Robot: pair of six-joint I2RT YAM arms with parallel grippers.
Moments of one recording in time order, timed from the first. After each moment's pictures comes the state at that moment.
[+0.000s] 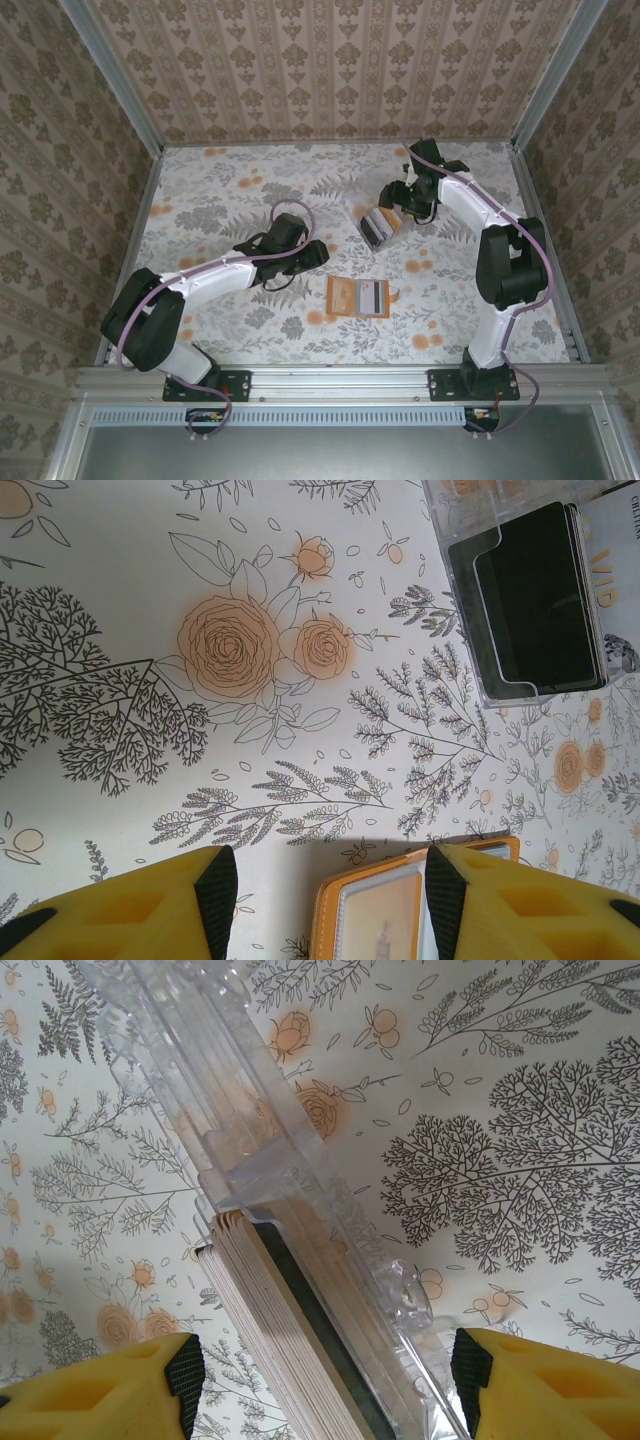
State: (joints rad) left arm -0.73 1.49 0.83 -0.19 0.11 -0.88; right arm 0.19 1.87 1.50 -0.76 -0.24 0.45
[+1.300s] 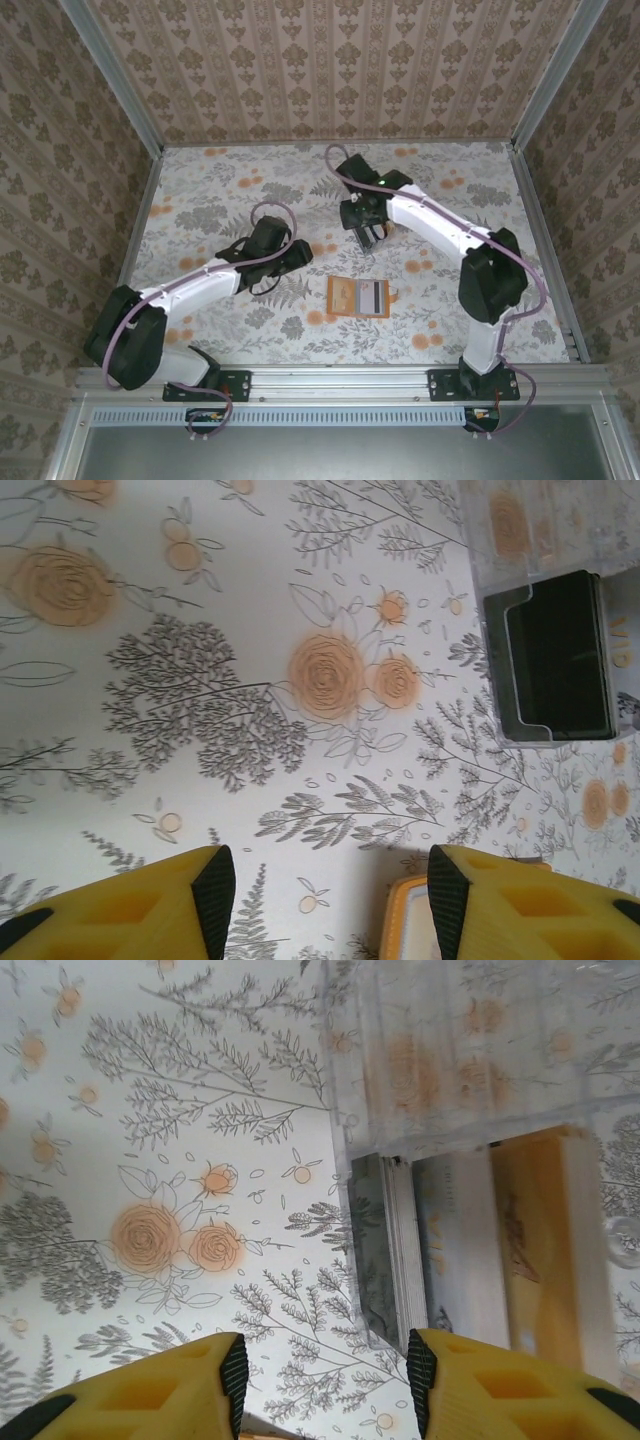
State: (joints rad) left arm -0.66 1.37 0.74 -0.21 0.06 -0.88; right arm 0.59 1.88 1.64 -0.91 0.19 0.36
